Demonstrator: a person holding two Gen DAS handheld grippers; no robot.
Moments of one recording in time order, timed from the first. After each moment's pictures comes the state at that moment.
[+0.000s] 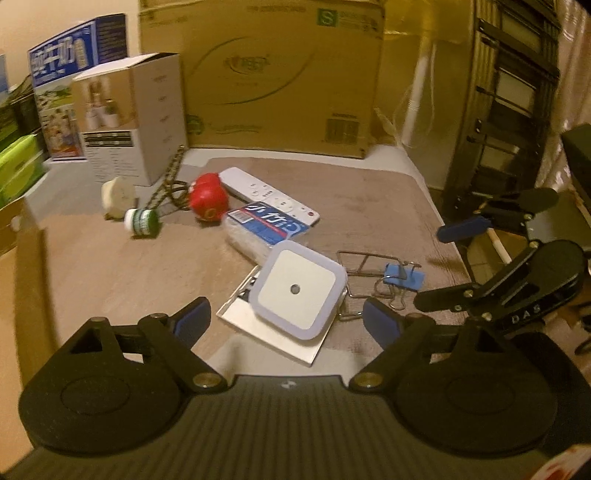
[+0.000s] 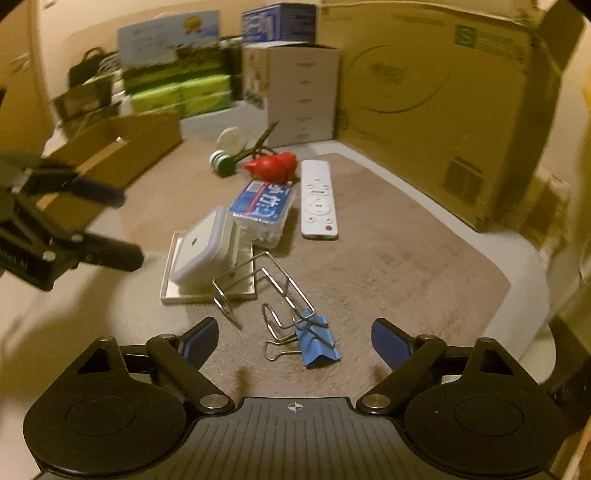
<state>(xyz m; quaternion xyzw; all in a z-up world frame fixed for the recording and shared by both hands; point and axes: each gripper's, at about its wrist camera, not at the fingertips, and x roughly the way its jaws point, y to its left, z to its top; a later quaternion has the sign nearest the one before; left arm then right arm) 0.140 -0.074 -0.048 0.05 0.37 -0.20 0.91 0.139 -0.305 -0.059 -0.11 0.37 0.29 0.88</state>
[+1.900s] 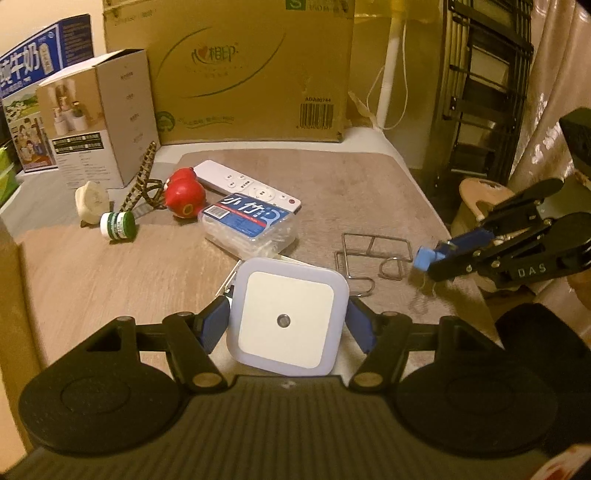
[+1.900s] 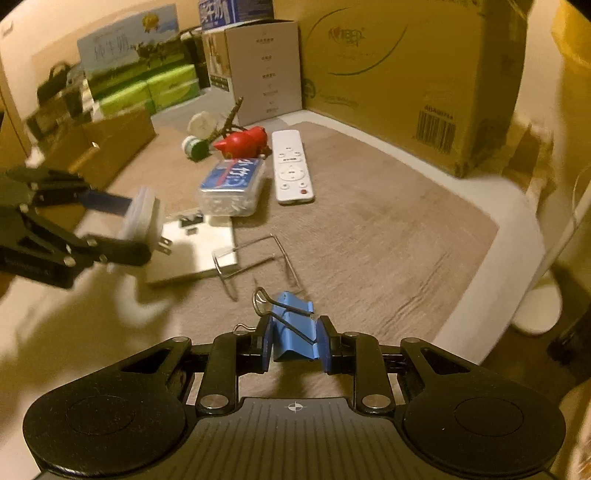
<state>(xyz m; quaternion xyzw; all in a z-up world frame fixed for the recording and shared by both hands) 0.142 -0.074 -0.054 0.07 0.37 -0.24 0.89 0.132 -0.326 -0.058 -0.02 0.42 0.25 0.87</state>
